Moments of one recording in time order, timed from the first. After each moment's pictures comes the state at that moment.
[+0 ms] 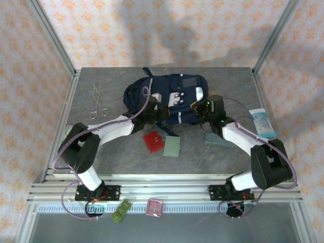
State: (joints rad) left arm -0.59 1.68 1.03 0.00 0.13 -0.72; right arm 0.32 1.41 0.76 0.12 -0.18 1.24
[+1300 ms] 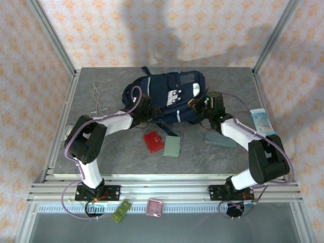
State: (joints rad) left arm -0.46 1.81 1.05 -0.04 0.07 -0.94; right arm 0.31 1.46 0.82 0.14 -0.26 1.15
